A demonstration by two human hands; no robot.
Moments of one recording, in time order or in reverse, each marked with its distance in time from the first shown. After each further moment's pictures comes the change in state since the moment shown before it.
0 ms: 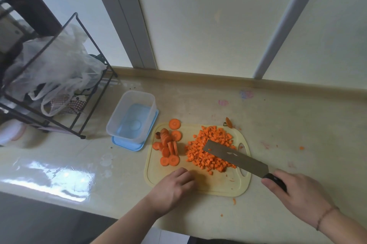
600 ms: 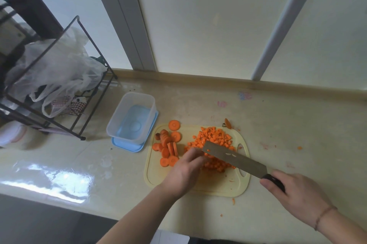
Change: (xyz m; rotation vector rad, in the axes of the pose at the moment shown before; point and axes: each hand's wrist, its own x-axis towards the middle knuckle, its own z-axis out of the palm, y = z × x) left_hand 0.057 0.007 -0.008 -0.227 0.255 -0.185; right_hand -0.004 -0.009 -0.008 0.051 -0.028 0.032
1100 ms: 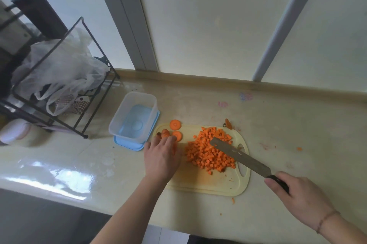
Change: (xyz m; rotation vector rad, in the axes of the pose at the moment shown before) left_hand -0.001 -0.022 -0.032 0.628 0.150 -0.544; right_hand -0.007 0.006 -0.001 0.107 -0.004 0.072
